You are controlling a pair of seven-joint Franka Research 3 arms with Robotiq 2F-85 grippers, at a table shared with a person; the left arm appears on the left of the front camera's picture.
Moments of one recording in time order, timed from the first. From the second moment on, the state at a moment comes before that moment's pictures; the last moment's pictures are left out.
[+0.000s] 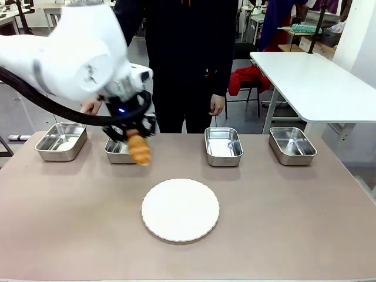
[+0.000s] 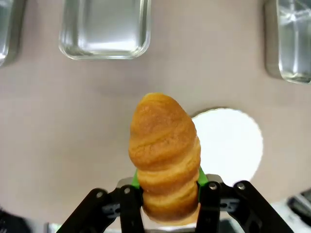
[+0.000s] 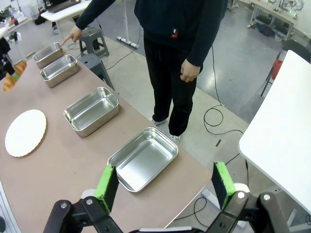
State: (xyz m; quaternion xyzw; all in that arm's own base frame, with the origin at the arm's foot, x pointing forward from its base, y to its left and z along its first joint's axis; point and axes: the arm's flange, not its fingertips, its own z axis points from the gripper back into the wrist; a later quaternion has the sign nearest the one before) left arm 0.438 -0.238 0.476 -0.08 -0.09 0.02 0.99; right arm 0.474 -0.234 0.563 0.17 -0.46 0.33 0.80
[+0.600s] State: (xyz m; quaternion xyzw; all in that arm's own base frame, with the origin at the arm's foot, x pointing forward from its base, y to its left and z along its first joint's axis) left arm 0.469 -0.069 0.486 -0.08 -0.07 -0.09 0.99; right arm 0.474 -0.234 0.563 0.17 -0.46 0.33 0.80
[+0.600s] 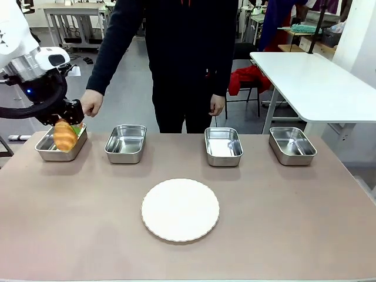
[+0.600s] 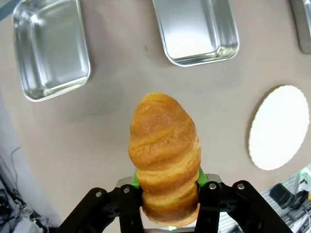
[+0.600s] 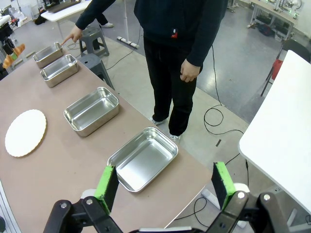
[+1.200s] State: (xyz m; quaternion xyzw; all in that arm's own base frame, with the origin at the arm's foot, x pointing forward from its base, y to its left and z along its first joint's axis) left arm 0.483 -0.063 0.486 -0.09 -0.08 -0.09 0.99; right arm 0.474 -0.234 0.563 0.17 -0.46 0.33 0.80
